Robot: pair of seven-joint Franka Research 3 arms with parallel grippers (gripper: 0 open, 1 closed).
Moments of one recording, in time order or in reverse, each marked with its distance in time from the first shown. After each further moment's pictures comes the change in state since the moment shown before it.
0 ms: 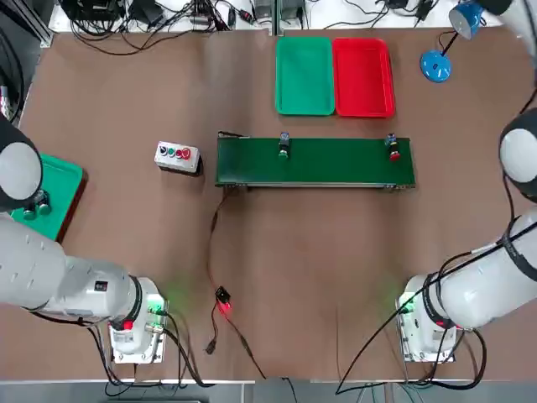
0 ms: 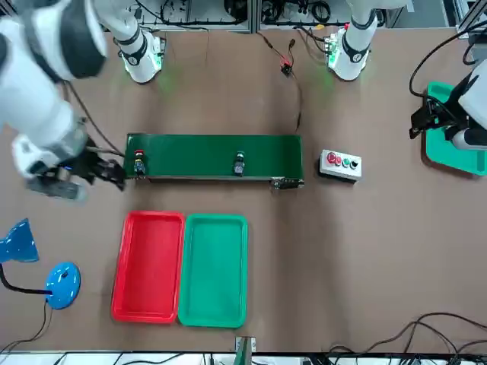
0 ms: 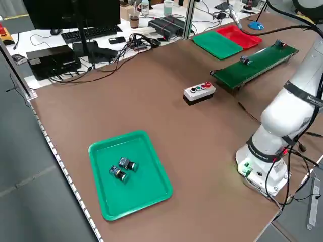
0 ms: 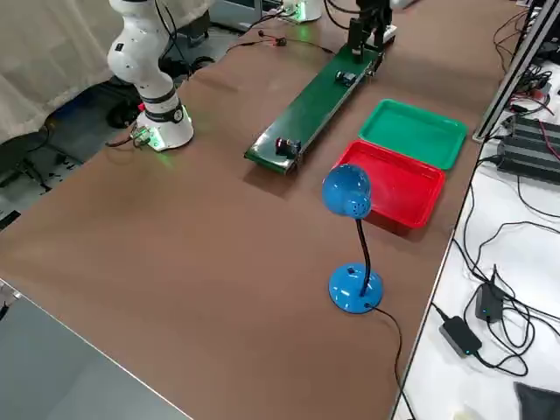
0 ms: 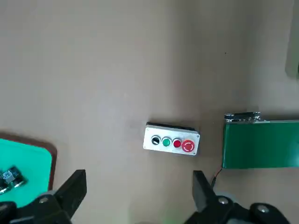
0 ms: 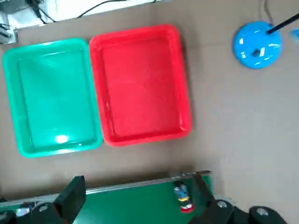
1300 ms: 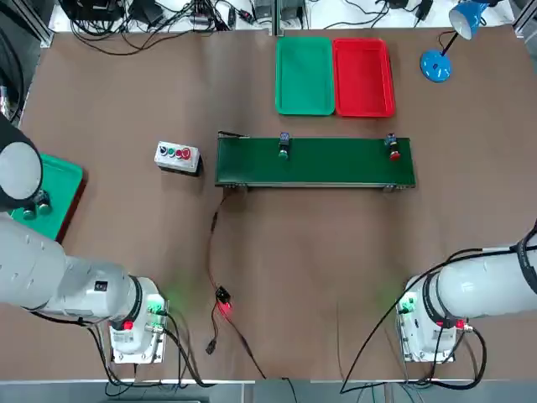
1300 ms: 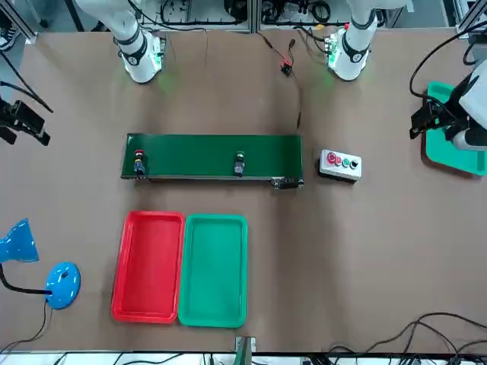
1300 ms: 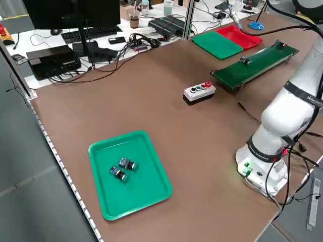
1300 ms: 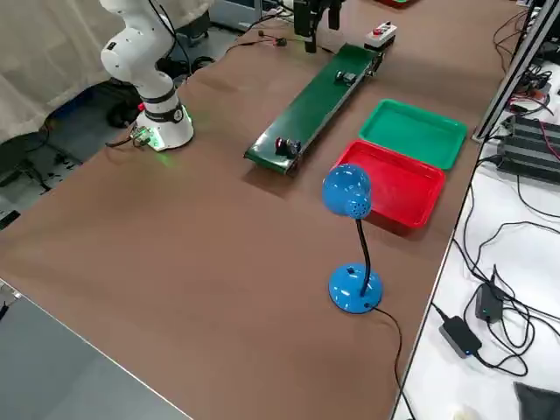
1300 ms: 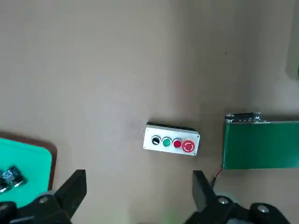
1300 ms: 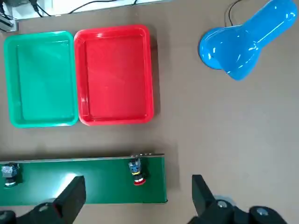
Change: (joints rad) left arm 0.001 0.001 0.002 0.000 0.000 0.000 -0.003; right arm -0.206 -0.178 -0.005 -0.051 0.074 -0.129 -0.291
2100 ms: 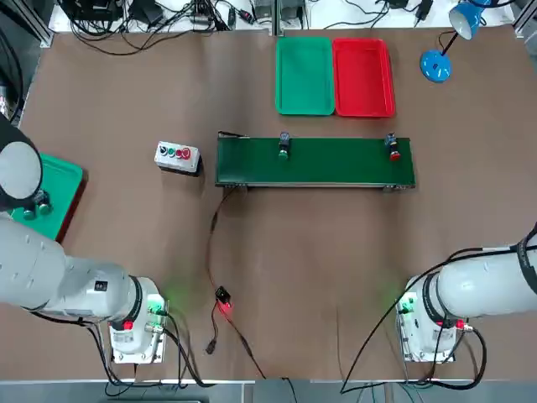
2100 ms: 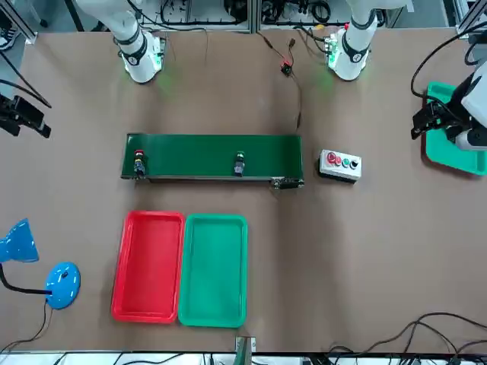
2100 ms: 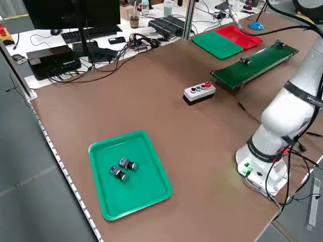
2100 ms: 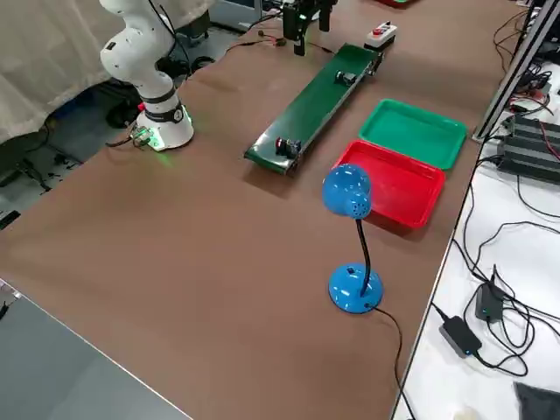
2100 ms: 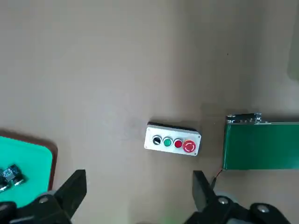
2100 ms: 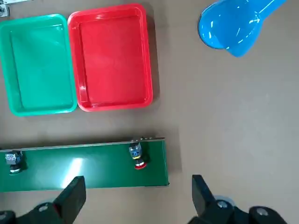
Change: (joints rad) left arm 0.001 0.000 0.006 0.000 0.000 -0.001 -0.003; right arm -0.010 -0.002 -0.015 -0.002 0.004 -0.073 0.001
